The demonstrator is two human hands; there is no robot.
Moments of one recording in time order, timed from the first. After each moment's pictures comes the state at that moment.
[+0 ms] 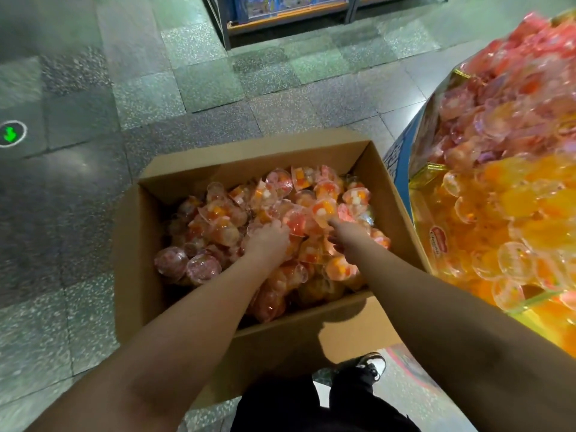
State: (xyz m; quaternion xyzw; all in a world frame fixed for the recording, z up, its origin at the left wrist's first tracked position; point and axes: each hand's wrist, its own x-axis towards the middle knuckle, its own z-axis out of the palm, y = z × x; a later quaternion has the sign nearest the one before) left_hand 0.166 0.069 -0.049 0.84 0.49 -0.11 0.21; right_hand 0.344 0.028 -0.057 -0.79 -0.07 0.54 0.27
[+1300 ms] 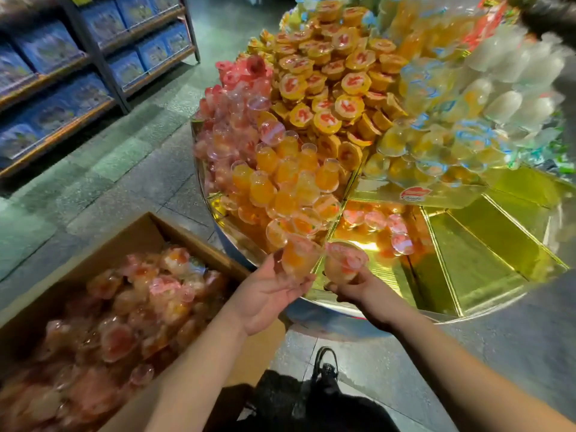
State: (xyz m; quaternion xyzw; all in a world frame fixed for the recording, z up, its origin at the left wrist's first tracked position) left_hand 0.415 -0.135 0.061 0.34 0.16 -0.10 0.92; right_hand 0.517 -0.330 0.073 -0.73 -0.10 0.38 0.55
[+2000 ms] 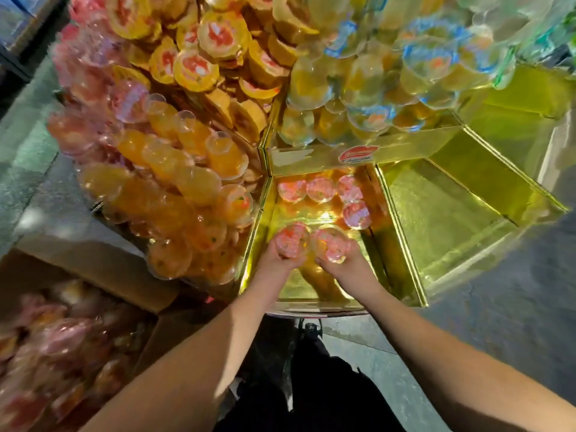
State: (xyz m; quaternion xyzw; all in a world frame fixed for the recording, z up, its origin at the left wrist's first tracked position) left_hand 0.617 -0.266 -0.080 0.62 0.35 -0.14 0.69; right_hand 0.670 -0.432 -0.074 -0.79 -0.10 0.24 0.56
